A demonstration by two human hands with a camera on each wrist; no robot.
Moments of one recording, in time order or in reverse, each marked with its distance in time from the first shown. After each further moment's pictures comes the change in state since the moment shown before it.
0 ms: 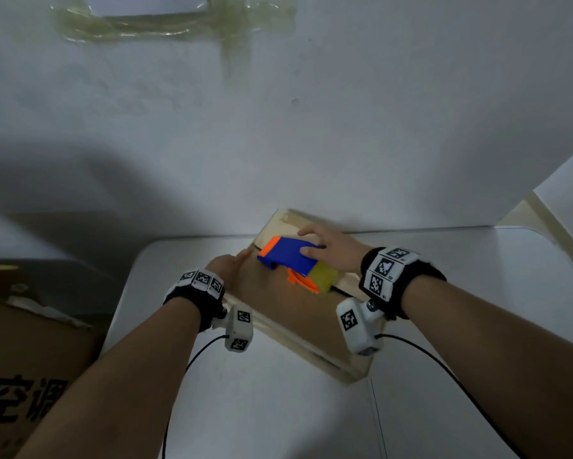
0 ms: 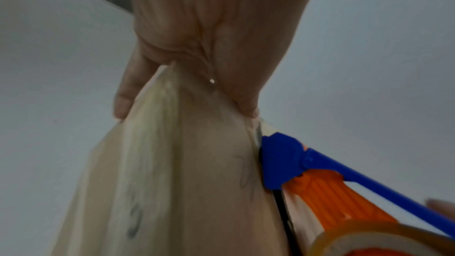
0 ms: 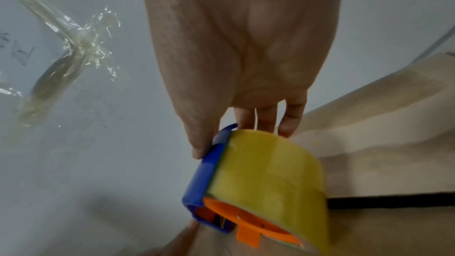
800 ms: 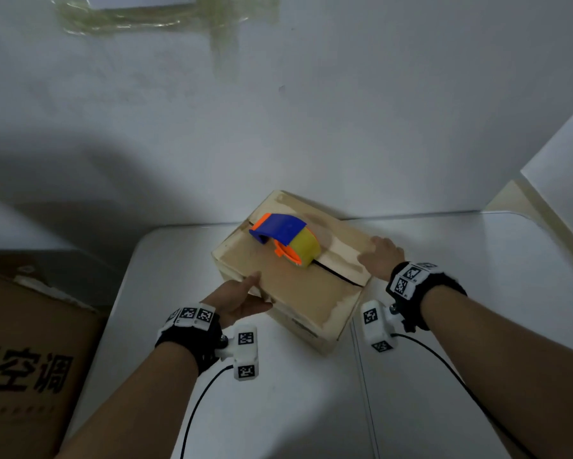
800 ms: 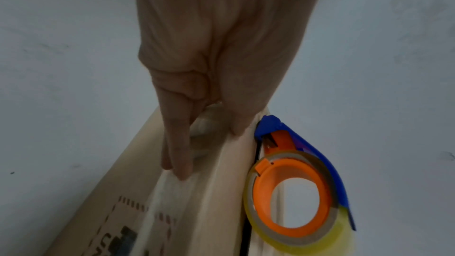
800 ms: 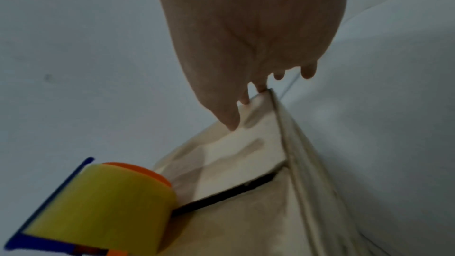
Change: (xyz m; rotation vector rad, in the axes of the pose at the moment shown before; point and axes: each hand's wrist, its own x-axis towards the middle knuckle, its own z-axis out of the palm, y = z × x) left_hand -0.075 -0.007 0.067 -1.052 -0.231 -0.196; right_hand -0.056 0.090 0.008 -0.046 0.261 0.535
